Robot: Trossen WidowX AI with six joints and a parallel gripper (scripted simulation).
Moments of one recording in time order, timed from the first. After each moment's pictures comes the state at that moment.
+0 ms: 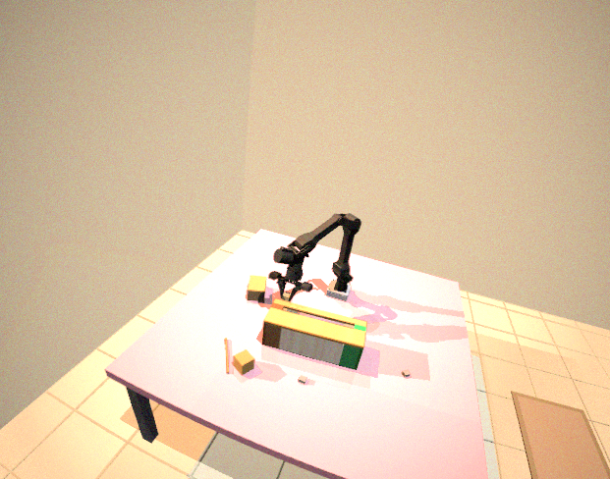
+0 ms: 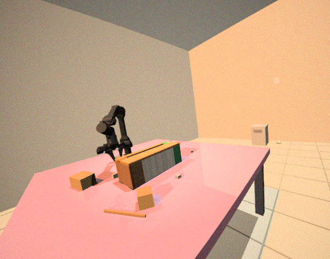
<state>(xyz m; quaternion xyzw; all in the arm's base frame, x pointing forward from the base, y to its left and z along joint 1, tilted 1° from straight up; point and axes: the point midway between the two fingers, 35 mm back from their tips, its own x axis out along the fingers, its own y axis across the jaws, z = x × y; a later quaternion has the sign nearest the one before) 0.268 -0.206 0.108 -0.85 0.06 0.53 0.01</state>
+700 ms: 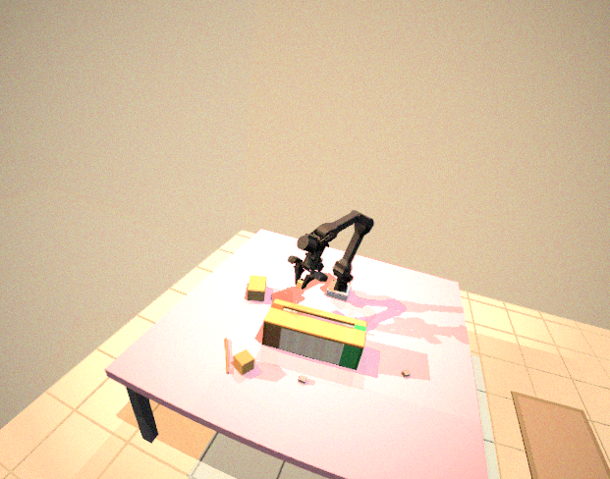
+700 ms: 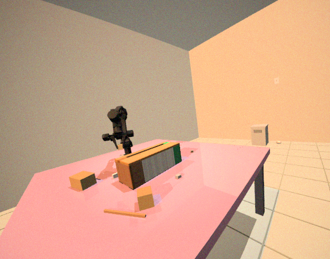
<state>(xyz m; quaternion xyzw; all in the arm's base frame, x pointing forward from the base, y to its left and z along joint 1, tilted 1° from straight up) 0.229 -0.157 0.164 -0.84 0.21 0.49 0.10</state>
